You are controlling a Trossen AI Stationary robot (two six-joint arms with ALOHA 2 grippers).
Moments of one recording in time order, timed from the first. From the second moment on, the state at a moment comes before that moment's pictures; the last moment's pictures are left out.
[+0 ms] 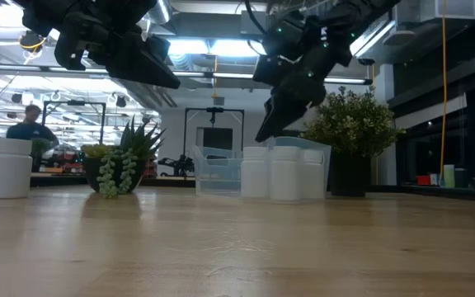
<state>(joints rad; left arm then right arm) -0.12 1.15 0.58 0.05 -0.11 0.33 -0.28 1.74 1.17 -0.35 -0.18 -0.34</state>
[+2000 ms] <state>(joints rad) -0.21 1.04 0.71 -0.52 -0.11 0.06 0.25 1.21 0.50 0.28 0.36 0.18</state>
